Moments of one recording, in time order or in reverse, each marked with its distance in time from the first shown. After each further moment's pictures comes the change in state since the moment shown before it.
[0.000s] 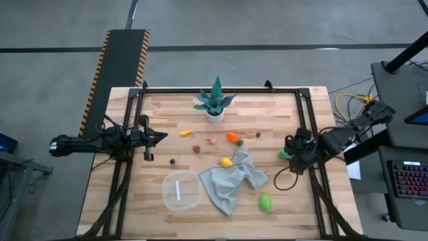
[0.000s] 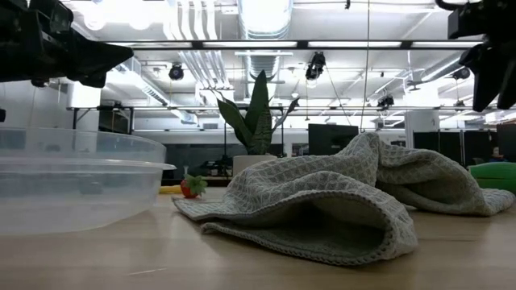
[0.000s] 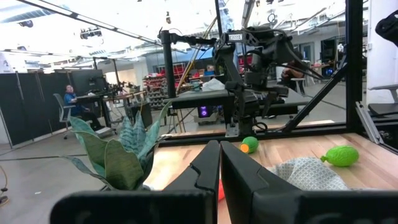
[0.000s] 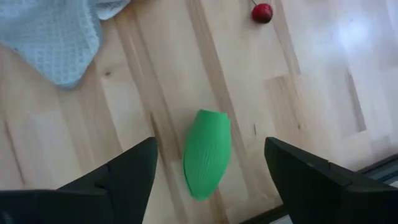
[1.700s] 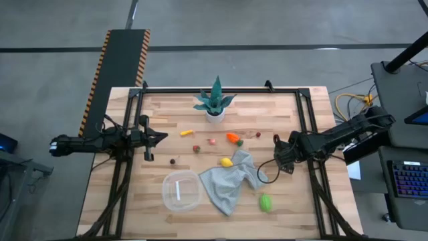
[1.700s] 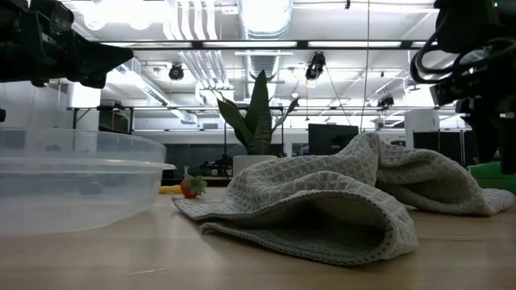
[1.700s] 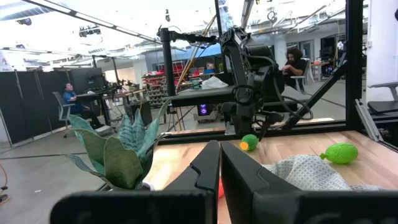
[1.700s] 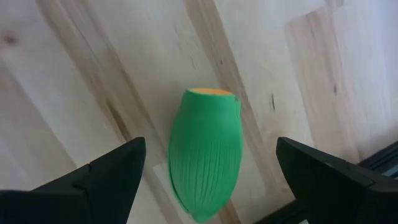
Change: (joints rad) left arm 0.000 0.000 0.000 -0.009 0.001 0.000; right arm -0.225 0.211 -0.174 0.203 -0.142 -0.067
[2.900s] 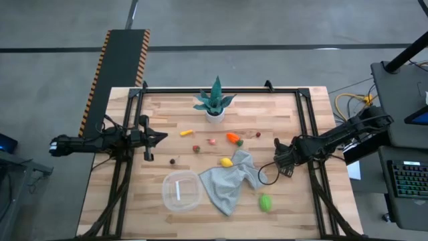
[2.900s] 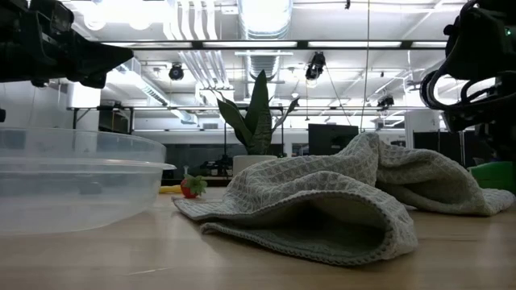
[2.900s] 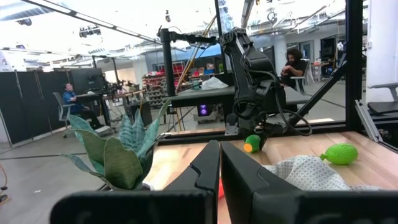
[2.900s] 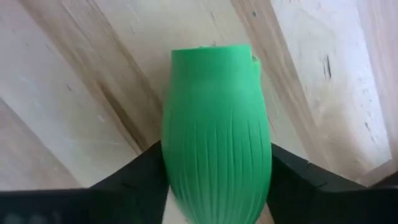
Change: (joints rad) left arm 0.000 0.000 0.000 0.002 0.000 -0.001; right arm 0.000 0.057 -0.124 0.160 -0.052 0.114
